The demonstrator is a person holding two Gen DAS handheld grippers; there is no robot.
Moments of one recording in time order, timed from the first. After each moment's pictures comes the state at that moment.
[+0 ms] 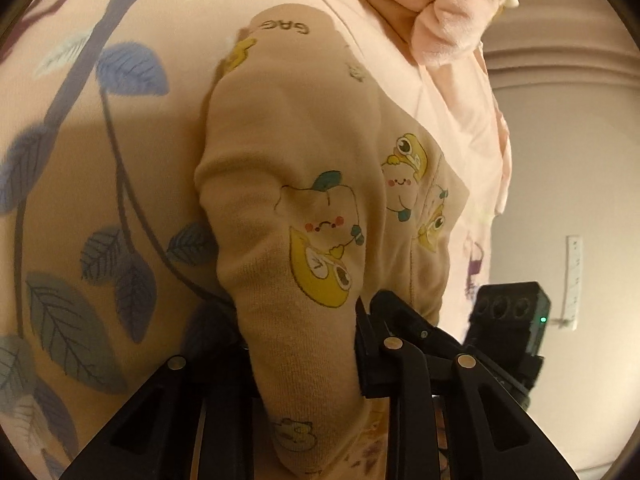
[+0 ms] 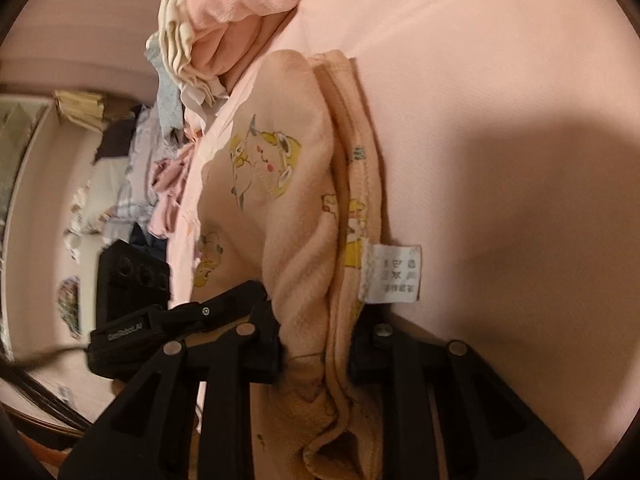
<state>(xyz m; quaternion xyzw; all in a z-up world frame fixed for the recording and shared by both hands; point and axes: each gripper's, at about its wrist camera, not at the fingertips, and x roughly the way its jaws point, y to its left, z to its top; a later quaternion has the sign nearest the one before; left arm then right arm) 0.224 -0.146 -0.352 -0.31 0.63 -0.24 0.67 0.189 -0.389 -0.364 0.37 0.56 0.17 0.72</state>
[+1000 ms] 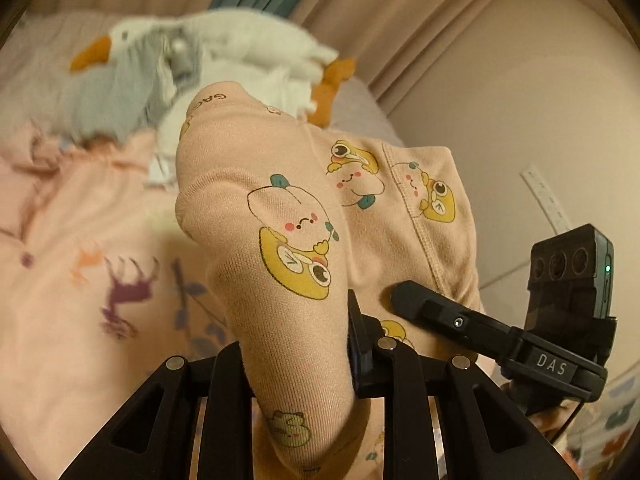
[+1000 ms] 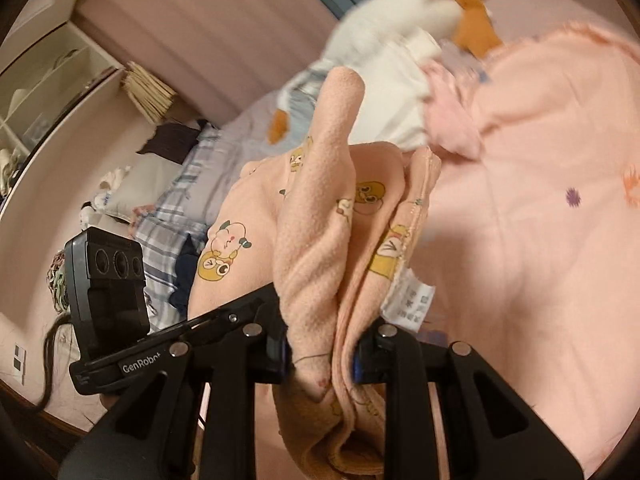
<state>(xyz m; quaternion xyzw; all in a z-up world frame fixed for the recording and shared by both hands) 0.157 -0.076 -0.100 -0.14 0.45 -0.33 0.82 0.143 -0.280 -0.113 0.29 0.42 0.17 0.84</state>
